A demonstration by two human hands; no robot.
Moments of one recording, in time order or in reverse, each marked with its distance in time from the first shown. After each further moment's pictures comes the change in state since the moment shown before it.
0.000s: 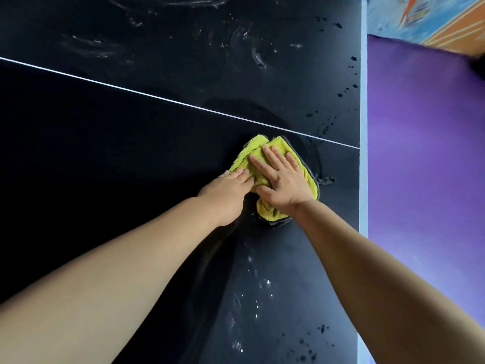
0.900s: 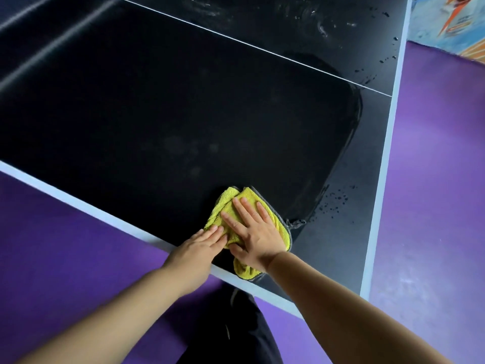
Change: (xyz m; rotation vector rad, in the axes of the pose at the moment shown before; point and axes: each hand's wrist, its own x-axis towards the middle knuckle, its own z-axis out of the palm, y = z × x) left_hand -0.466 0.045 0.187 -0.170 -0.079 -0.174; right_hand -0.334 -0.306 0.125 -0.082 -0.115 -0.321
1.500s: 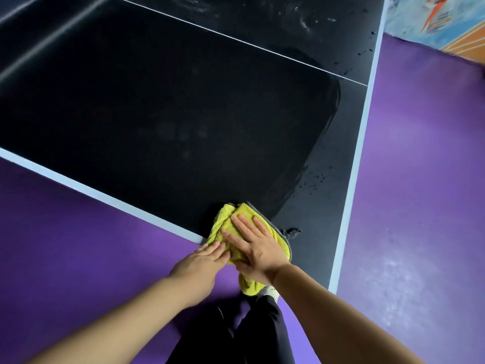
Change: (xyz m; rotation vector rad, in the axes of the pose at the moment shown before) left_hand -0.047 0.065 0.035 0.017 -0.164 0.031; right_hand -0.101 -0.008 0.014 0.067 -0.001 -0.072
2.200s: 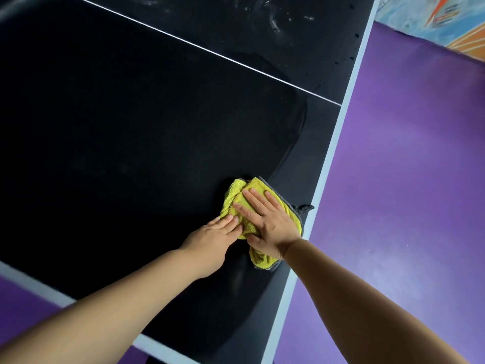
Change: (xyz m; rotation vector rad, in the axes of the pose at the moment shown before) left_hand 0.227 0.099 -0.140 0.018 0.112 0.045; right_hand 0.046 0.273 -0.097 -0.043 0.048 -0.007
